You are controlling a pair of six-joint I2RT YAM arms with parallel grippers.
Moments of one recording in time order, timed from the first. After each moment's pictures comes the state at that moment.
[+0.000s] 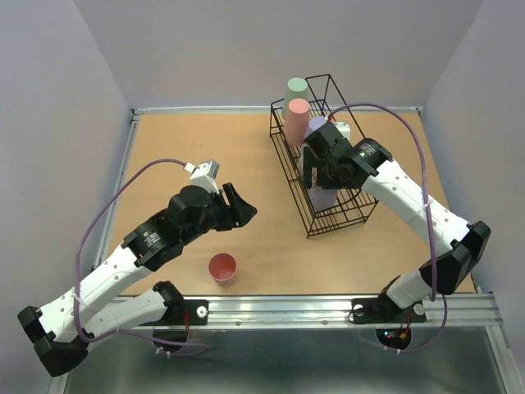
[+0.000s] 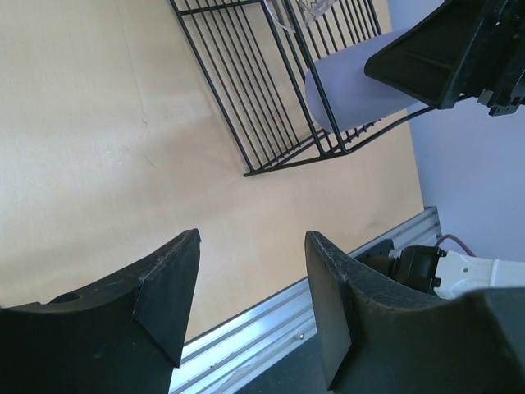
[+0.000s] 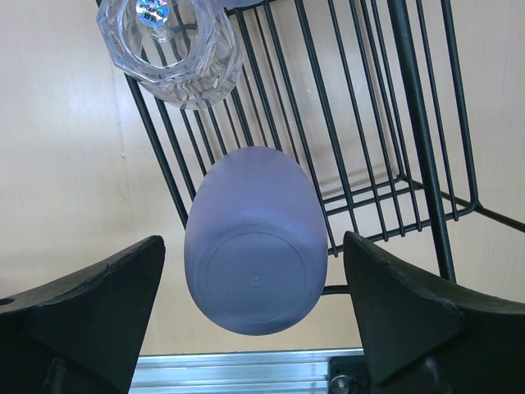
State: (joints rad) left arm -0.84 0.80 0.89 -0.53 -0.12 -0.83; right arm 0.71 1.52 1.64 -1.17 0.46 0.63
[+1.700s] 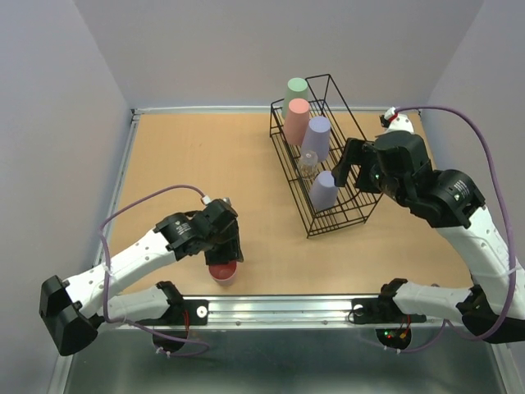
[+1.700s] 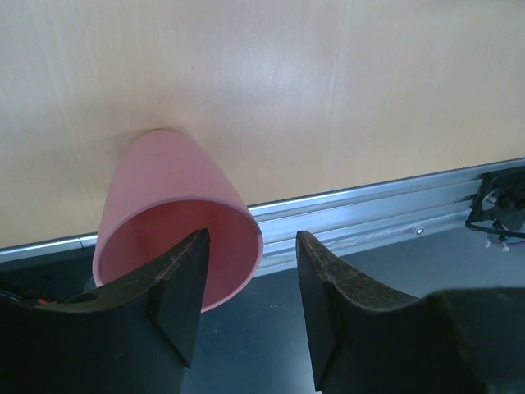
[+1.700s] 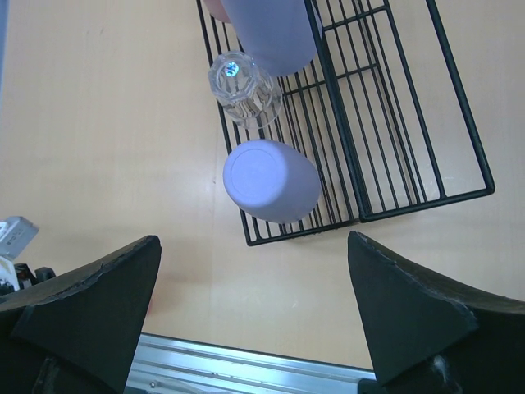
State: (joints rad) left arm -0.86 0.97 0.84 -0.98 -0.01 -0.95; right arm 0.71 1.13 1.64 -1.11 0.42 0.61
